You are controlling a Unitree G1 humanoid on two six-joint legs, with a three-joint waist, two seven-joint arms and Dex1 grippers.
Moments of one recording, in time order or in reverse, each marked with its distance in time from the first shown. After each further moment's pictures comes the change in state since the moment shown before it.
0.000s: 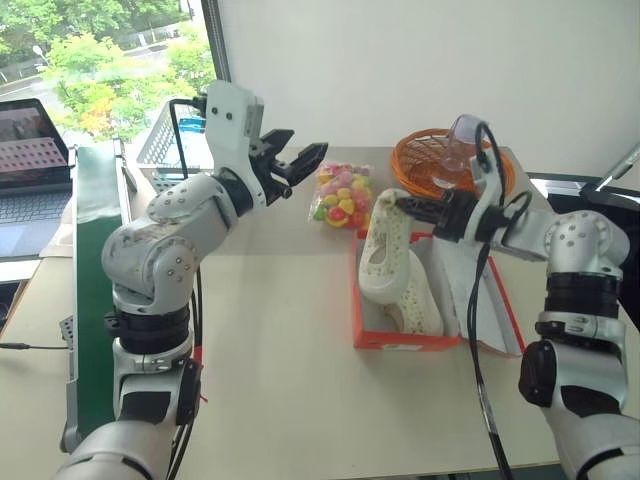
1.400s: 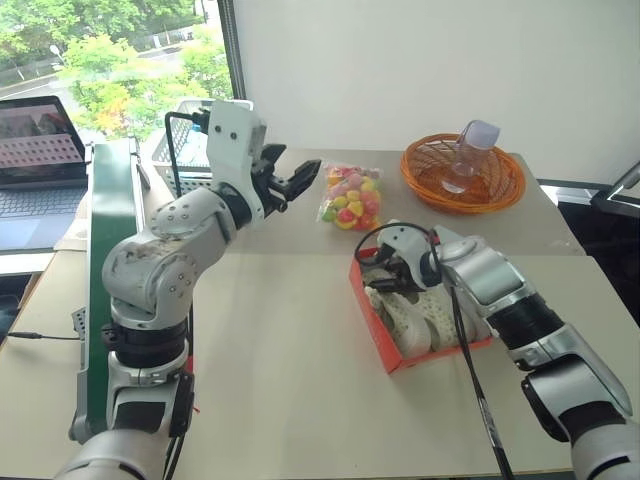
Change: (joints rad) left arm 0.061 0.023 -0.041 -0.066 0.039 0.014 0.034; right arm 0.065 -0.066 0.748 -0.213 -0.683 -0.306 0.283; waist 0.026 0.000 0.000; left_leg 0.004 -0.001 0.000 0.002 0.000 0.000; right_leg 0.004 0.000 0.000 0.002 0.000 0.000
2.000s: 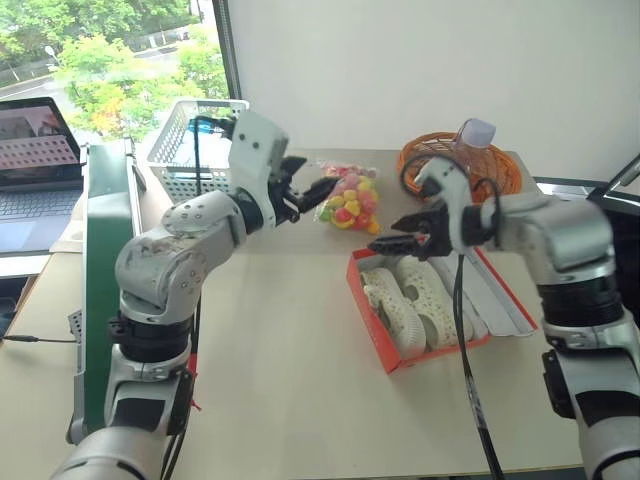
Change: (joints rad) left arm -0.006 0.068 -0.105 0.041 0.003 -0.002 -0.181; right arm -0.081 -0.073 -0.409 -0.225 0.302 0.295 0.129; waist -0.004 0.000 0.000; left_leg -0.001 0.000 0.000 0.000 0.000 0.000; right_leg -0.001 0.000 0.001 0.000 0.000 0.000
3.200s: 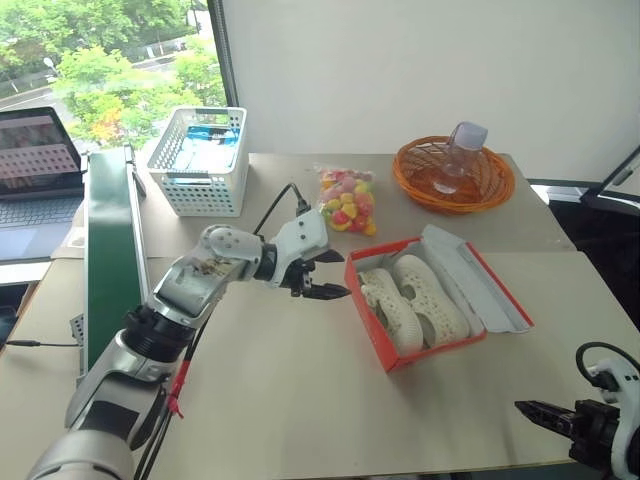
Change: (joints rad) left arm 0.017 0.130 -0.345 0.249 0.238 -0.338 -0.627; right arm 1.379 0.017 -0.807 -0.482 0.213 0.005 -0.075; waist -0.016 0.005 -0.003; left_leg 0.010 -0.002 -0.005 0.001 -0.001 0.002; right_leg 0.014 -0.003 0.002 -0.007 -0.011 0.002
